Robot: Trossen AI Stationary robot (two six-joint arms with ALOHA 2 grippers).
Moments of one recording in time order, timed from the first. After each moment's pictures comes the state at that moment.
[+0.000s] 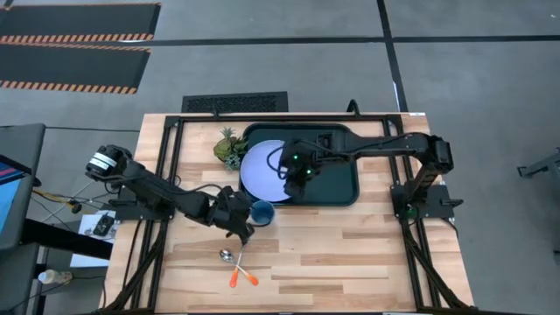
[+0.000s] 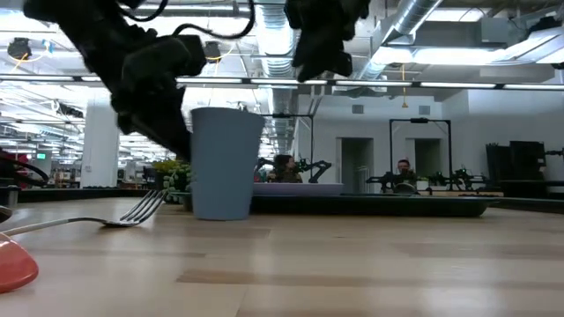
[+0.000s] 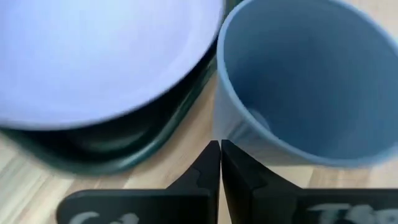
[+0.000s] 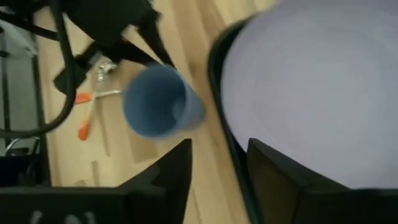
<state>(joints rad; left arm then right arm) -0.35 1.51 0.78 -0.27 -0.46 -0.76 -0.07 1.74 1.58 -0.78 -0.15 0.34</state>
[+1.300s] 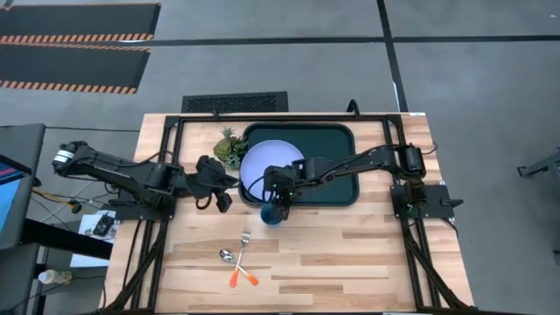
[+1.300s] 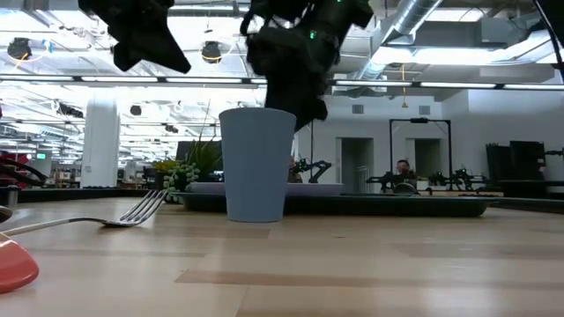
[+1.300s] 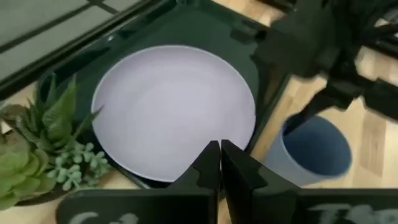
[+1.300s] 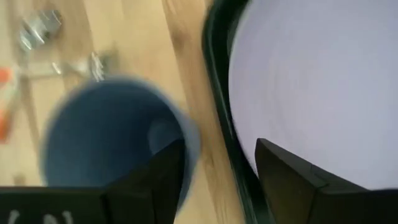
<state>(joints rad) -0.22 1.00 0.79 -0.52 -0.53 -0.61 0.02 1.99 1.58 -0.68 -0.05 0.33</state>
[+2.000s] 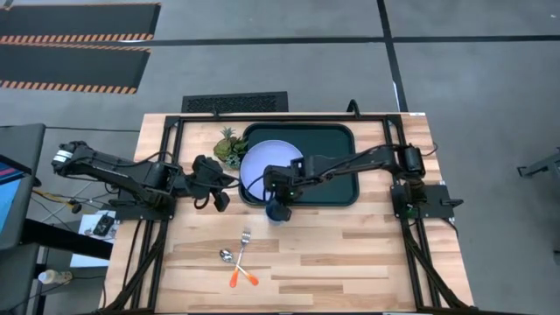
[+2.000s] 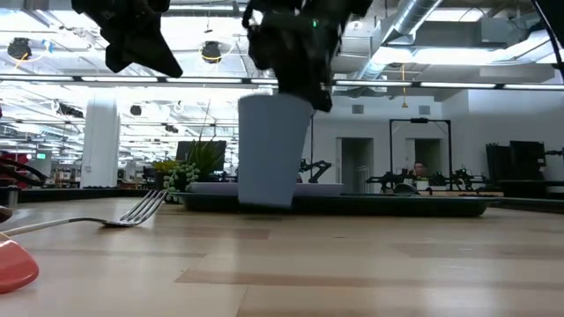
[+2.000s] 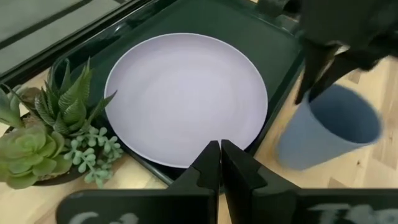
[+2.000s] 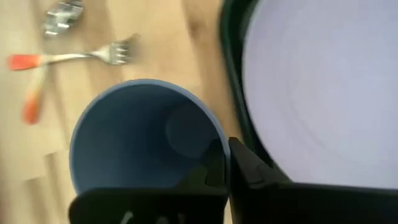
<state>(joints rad) -0.22 0.98 0.79 -0.59 -0.54 -0.65 0.02 1.99 1.68 -0.80 -0.11 0.33</state>
